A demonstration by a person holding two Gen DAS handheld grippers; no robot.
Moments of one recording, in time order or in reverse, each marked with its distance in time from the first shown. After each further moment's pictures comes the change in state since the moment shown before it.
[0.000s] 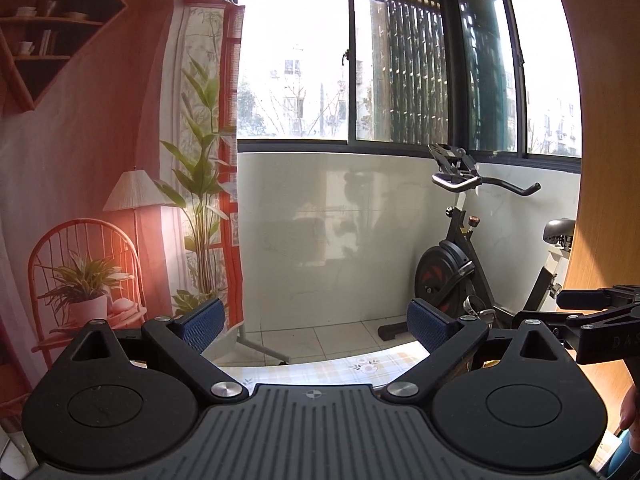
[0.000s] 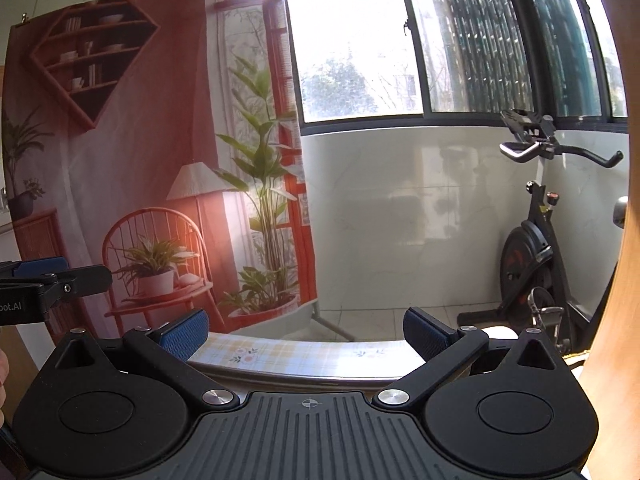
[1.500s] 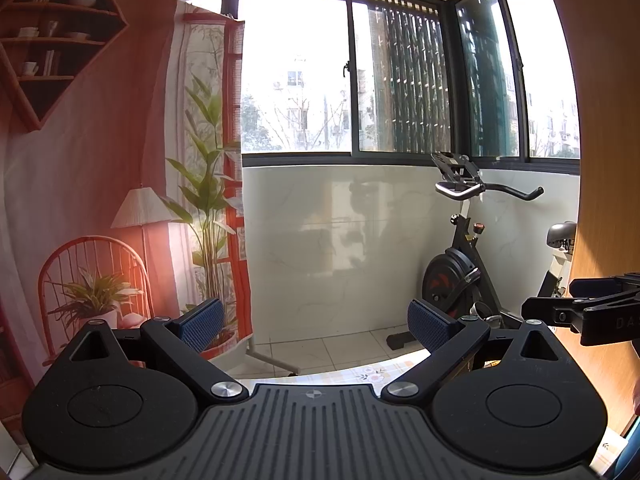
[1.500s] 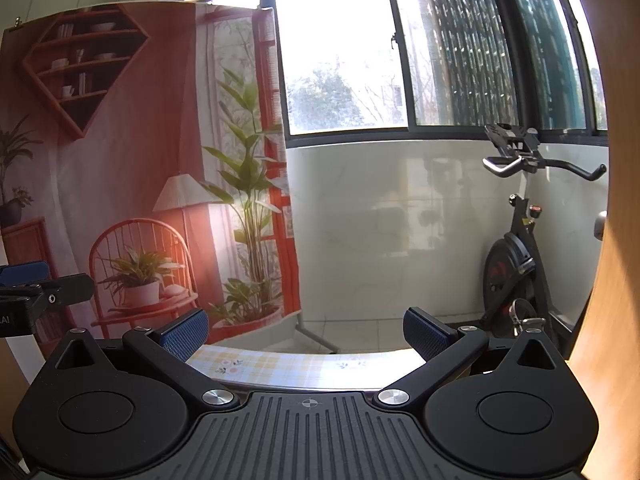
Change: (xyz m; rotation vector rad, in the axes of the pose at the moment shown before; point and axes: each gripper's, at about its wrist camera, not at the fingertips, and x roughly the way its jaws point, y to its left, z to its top) left arm -0.012 -0.001 0.007 0.022 -0.028 0.022; right arm -0.012 0.011 0.009 -0.009 -0.026 -0.052
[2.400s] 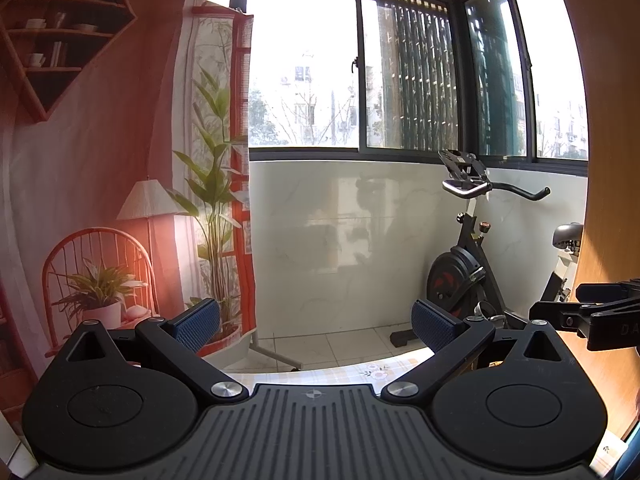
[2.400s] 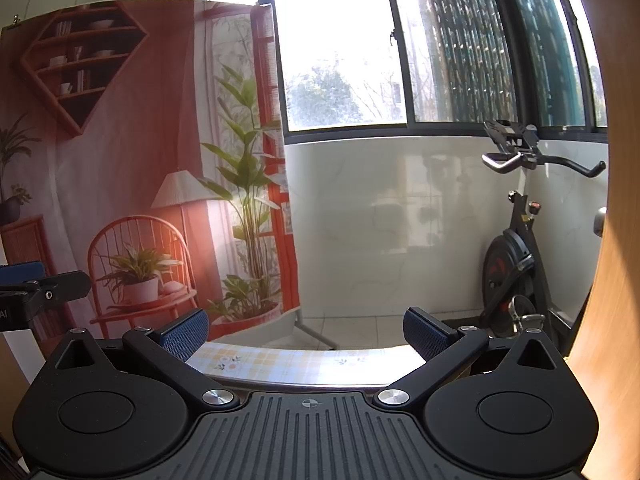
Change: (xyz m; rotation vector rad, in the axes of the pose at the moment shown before) left arm 0.001 0.001 0.002 -0.017 0.014 0.018; right arm 0.002 -0.002 -0.005 0.003 0.008 -0.005
